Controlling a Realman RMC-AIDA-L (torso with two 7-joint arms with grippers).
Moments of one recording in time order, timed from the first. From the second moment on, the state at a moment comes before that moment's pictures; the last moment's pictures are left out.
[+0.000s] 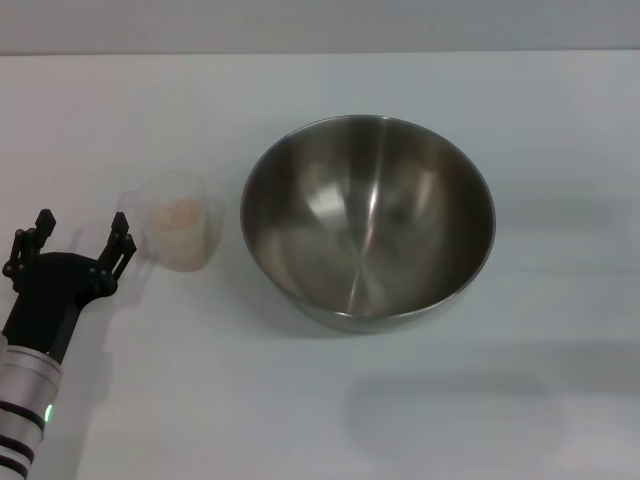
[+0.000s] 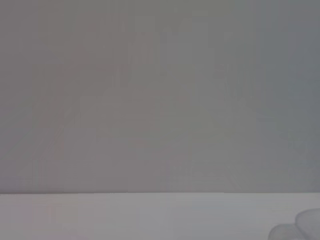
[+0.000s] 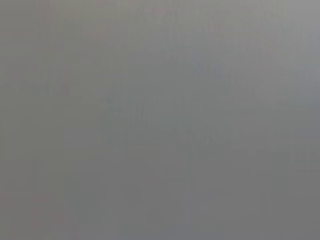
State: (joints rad) left arm -0.15 -2.08 -0.58 -0.49 2.09 1.11 0.13; right arm 0.25 2.08 -0.99 -0.26 -0.34 -1.62 0.30
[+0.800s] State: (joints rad) left arm -0.17 -2.08 -0.58 -0.48 2.07 1.08 0.13; right arm 0.24 2.08 -0.99 -0.26 -0.34 -1.63 0.31
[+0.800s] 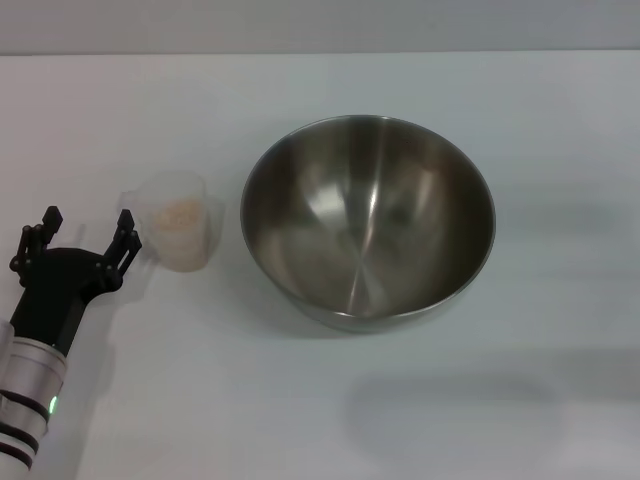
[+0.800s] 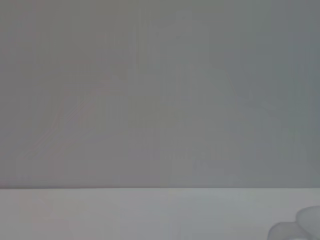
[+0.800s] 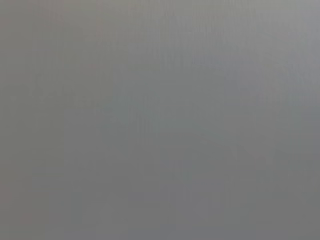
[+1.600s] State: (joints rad) left arm -0.21 -2.08 -0.58 -0.48 2.05 1.04 0.12; right arm 0.24 2.08 -0.99 -0.26 -0.34 -1.63 0.31
